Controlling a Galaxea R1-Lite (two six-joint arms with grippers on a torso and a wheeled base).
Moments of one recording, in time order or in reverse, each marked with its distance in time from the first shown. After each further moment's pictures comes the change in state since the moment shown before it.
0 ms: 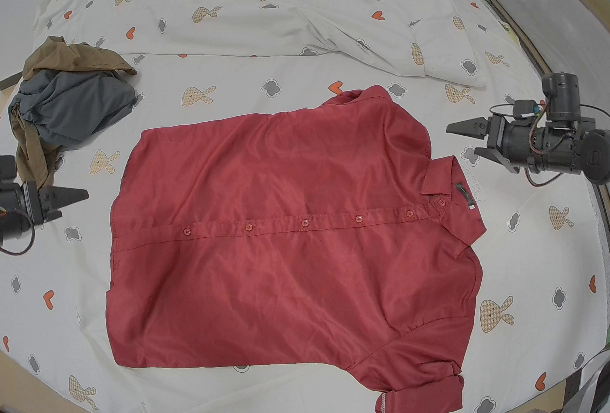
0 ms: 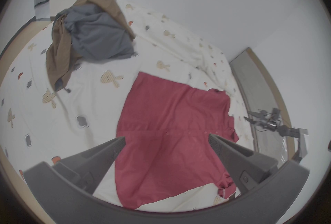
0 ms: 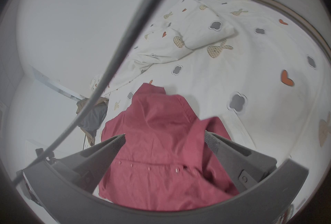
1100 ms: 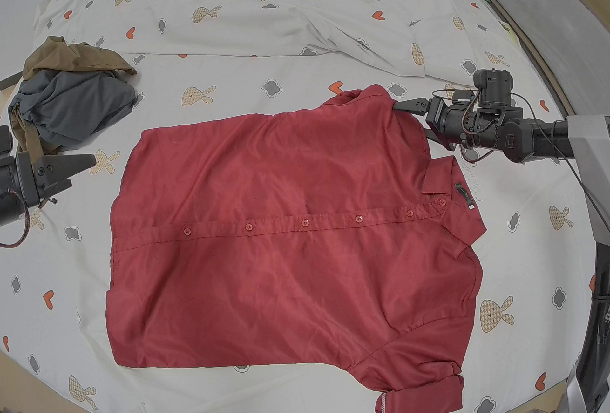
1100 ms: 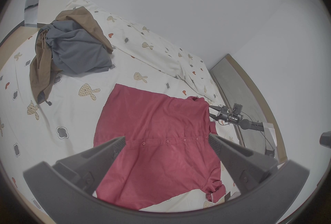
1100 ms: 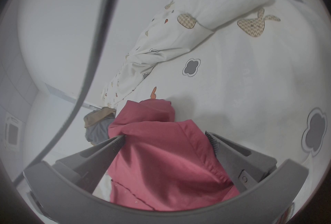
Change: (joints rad) left arm -0.162 -0.101 -0.006 -0.123 -0.006 -0.131; right arm 0.040 0.502 -0.594 -0.031 0.110 0.160
